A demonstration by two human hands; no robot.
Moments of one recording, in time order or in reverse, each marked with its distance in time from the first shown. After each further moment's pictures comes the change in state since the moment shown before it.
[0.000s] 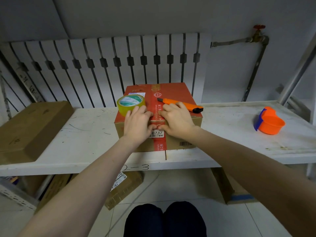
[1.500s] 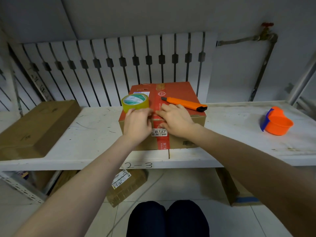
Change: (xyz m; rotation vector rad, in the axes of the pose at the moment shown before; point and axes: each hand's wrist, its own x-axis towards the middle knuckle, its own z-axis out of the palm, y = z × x) left_hand -0.009 -0.004 -0.010 -0.137 0.061 -0.057; right_hand 0.008 -0.011 -0.005 0.063 -0.114 -0.047
